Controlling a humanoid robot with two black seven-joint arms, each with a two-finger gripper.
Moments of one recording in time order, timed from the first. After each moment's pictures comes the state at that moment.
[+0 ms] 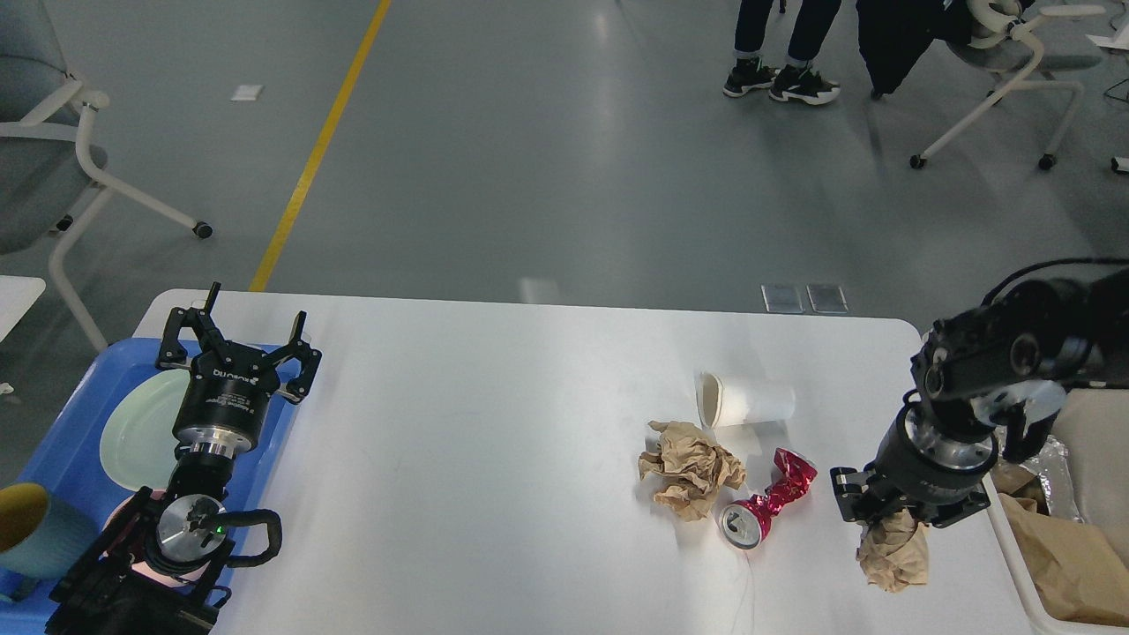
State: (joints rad) left arm -0.31 0.14 -1.35 -0.80 0.19 -0.48 -0.31; right arm 1.87 -0.30 -1.33 1.51 -0.10 0.52 -0.11
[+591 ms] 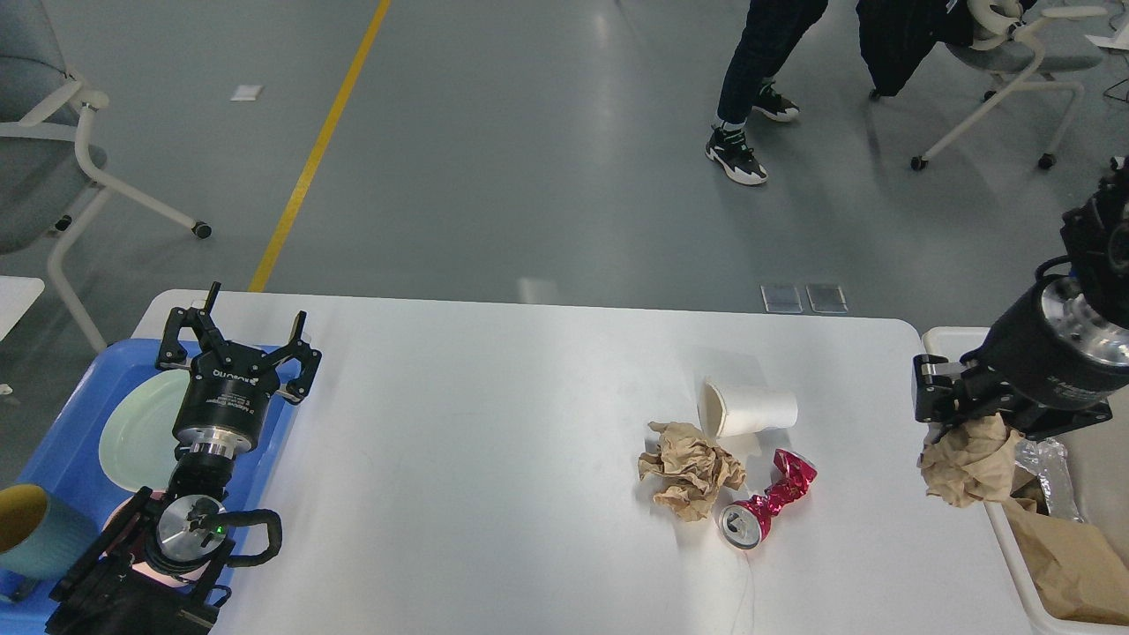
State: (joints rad) left arm -0.31 0.14 -1.35 -0.80 0.19 -0.48 -0.31; right arm 2.35 -0.29 -1.66 1.72 -0.08 0.57 0.14
